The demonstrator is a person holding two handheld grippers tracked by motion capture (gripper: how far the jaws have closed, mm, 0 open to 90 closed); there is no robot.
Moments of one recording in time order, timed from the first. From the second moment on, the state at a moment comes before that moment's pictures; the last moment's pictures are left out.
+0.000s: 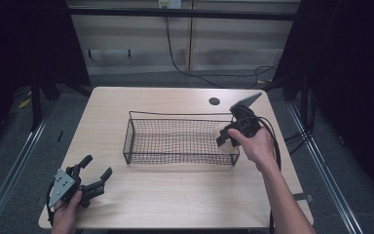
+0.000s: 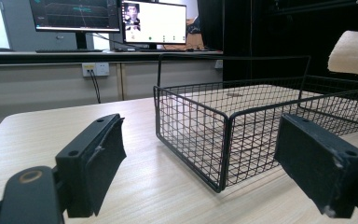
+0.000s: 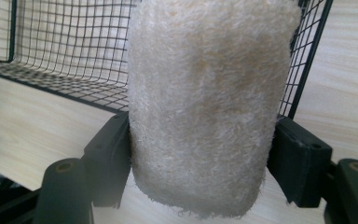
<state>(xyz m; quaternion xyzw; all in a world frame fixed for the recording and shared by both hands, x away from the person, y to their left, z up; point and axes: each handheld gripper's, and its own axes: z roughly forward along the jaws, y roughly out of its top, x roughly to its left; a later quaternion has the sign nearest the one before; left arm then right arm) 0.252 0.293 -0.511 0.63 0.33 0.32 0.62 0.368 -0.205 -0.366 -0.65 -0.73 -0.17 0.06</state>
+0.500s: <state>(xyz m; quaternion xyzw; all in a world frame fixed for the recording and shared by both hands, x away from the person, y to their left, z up) 0.252 0.293 -0.511 0.63 0.33 0.32 0.62 0.384 -0.193 -0.373 -0.68 -0.72 -0.14 0.03</state>
